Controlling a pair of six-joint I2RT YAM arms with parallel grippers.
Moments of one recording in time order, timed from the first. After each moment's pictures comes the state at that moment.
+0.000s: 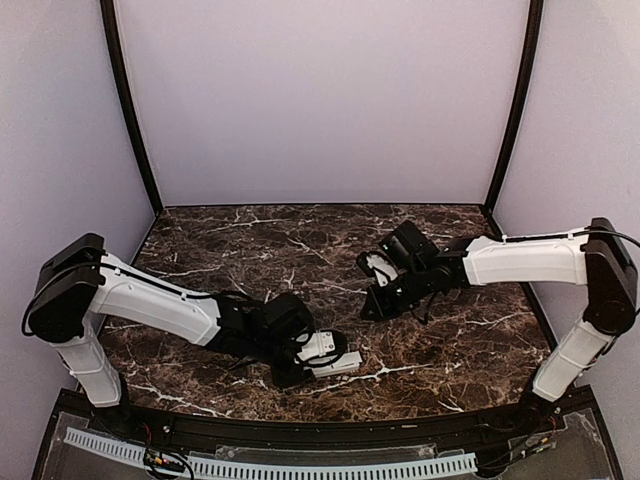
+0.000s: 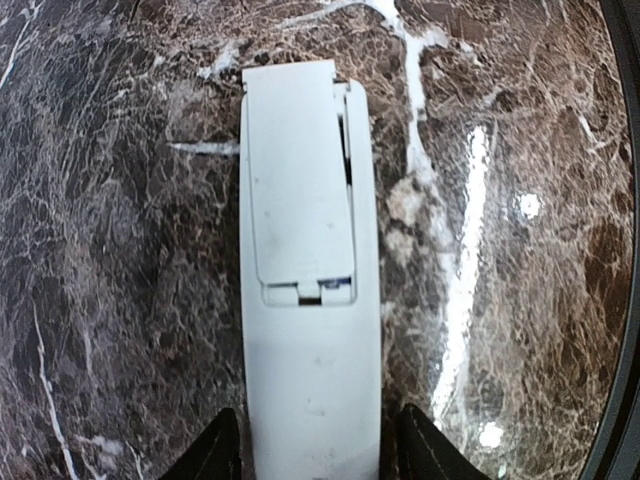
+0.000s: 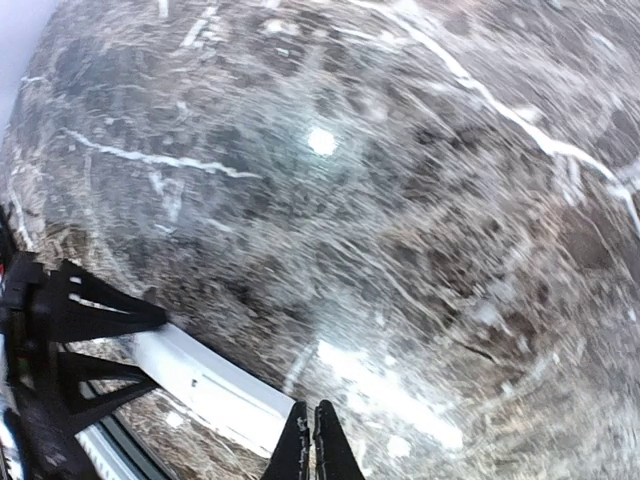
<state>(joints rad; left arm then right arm) -1.14 1.75 0.93 -0.22 0.04 0.24 0.84 1.62 1.05 -0.43 -0.24 0.40</state>
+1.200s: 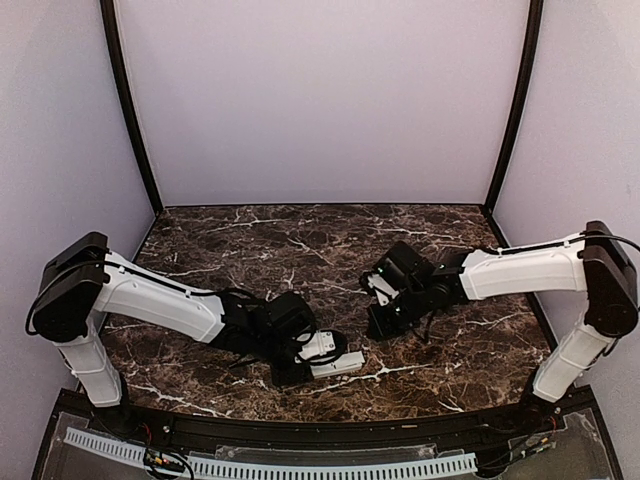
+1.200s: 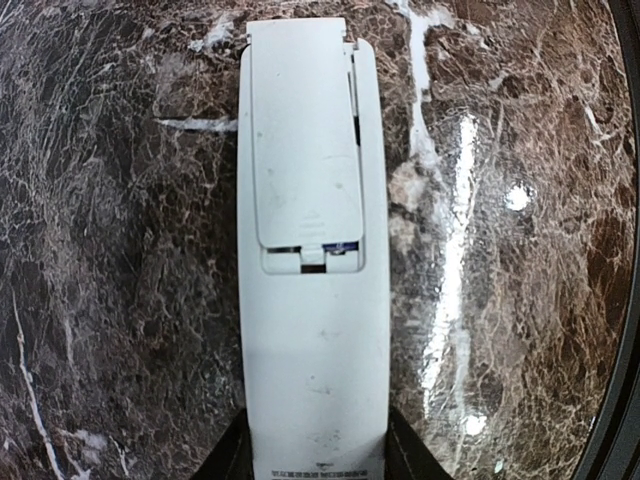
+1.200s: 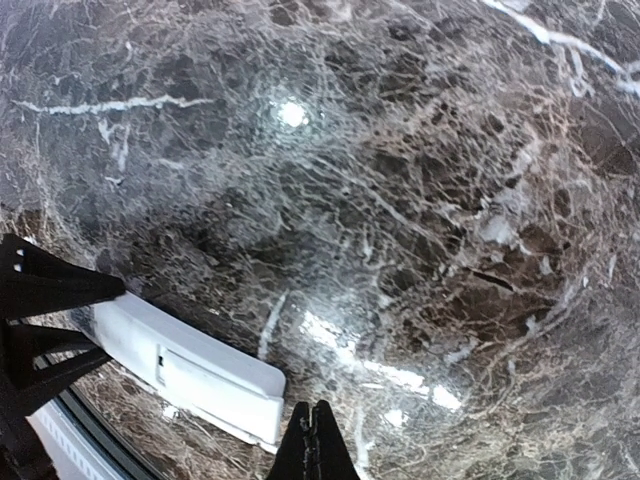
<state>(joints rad) -1.14 1.77 0.96 -0.28 0.06 0.22 0.91 1.61 0.97 -0.47 -0.14 0.52</state>
